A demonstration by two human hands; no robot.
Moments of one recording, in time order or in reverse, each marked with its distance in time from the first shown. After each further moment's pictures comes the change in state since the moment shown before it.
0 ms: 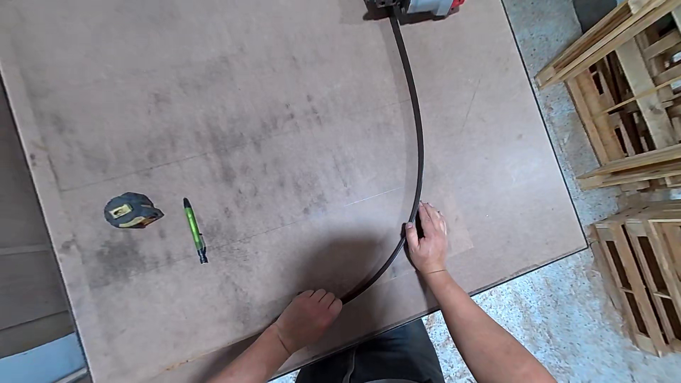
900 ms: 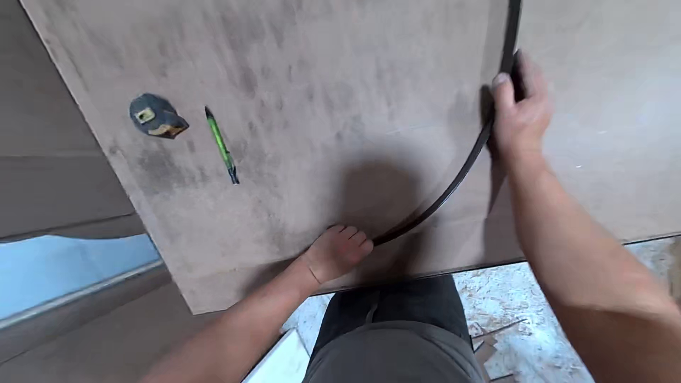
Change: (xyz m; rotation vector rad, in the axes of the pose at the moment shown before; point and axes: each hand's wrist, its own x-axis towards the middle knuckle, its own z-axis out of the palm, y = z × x) left_hand -0.004 0.000 -0.012 -0.233 -0.153 -0.067; right_hand 0.133 0.025 0.003 0.051 -0.171 0.151
